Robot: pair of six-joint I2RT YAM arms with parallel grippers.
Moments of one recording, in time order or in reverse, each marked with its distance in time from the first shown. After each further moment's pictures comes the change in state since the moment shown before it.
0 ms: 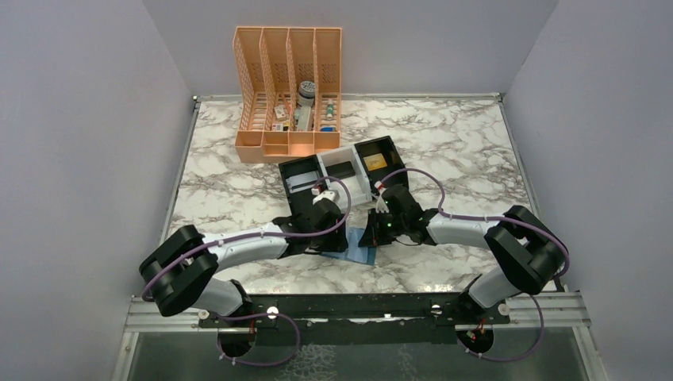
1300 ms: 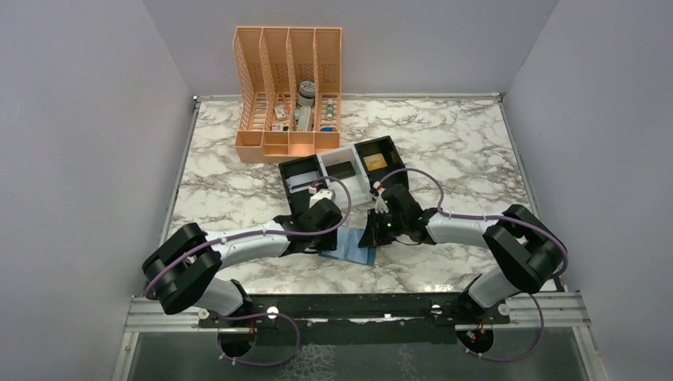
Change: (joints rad) left arm -0.004 0.006 0.013 -0.082 -0.116 0.033; right arm -0.001 0.010 0.006 -0.005 -0.010 -0.019
